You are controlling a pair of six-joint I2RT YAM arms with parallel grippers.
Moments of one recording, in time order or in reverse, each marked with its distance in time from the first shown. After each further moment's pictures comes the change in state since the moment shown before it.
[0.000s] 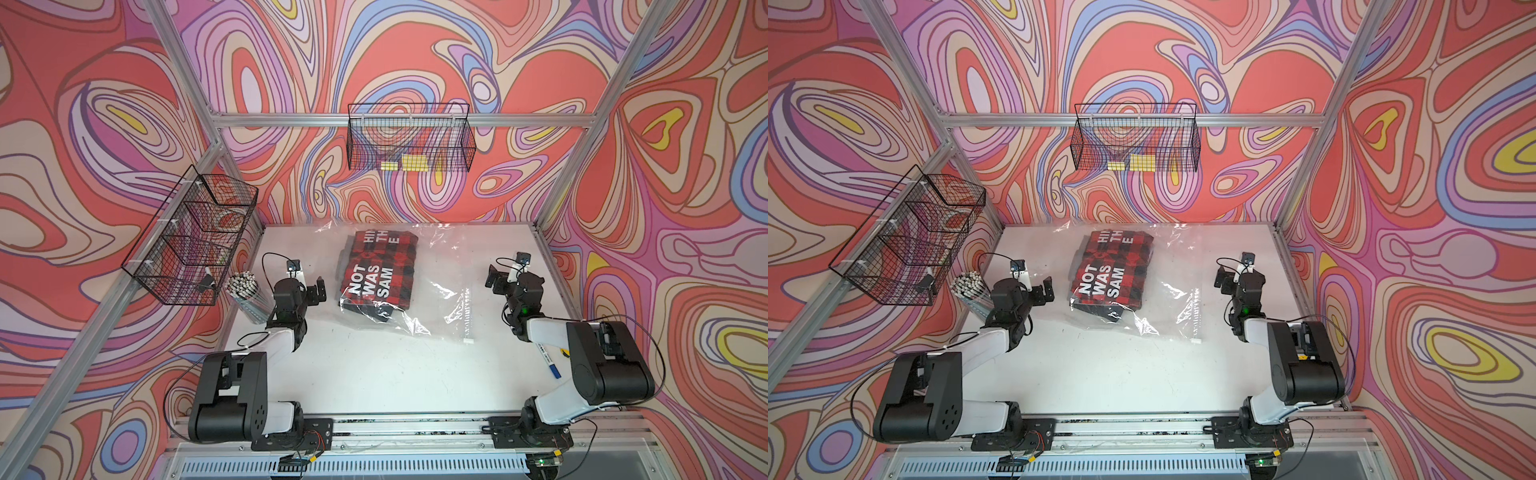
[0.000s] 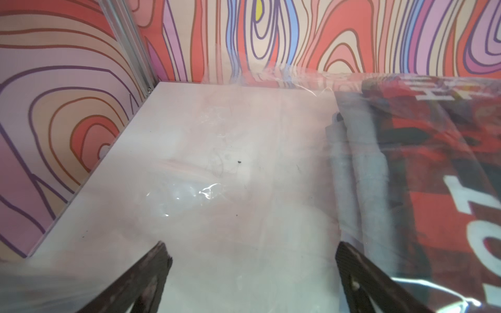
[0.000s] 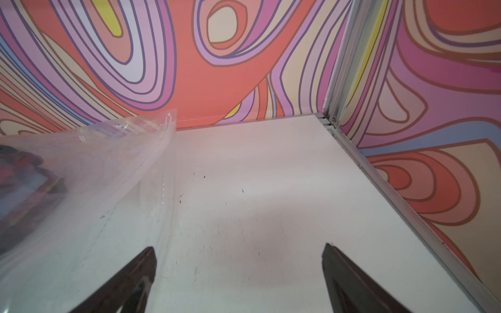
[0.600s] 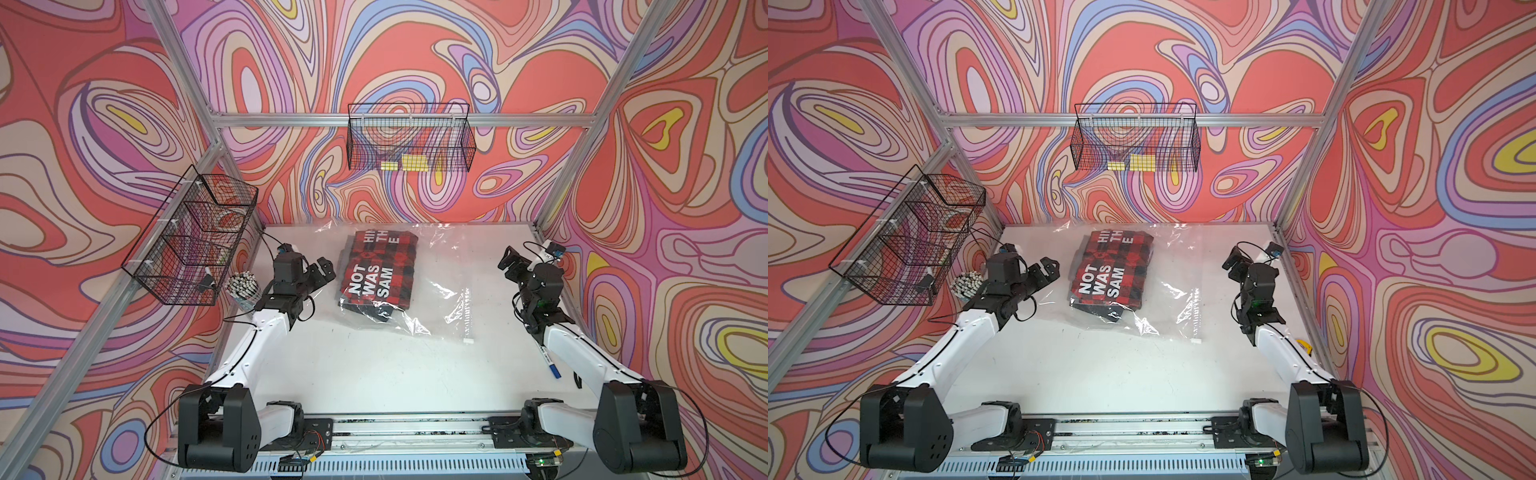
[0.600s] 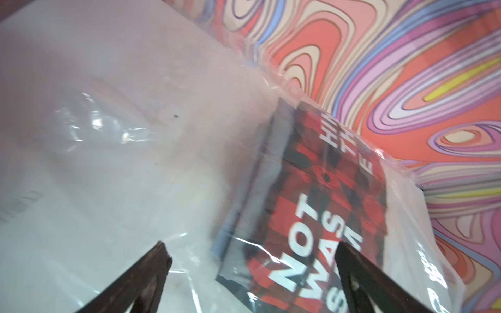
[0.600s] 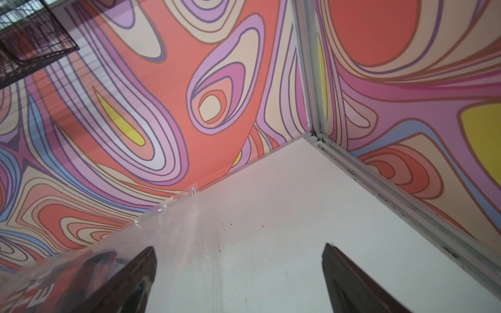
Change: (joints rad) left arm -0.154 -0.116 0.359 -0.648 0.170 -0.536; right arm 0.021 -0.340 0.109 -0.394 0.128 0.409
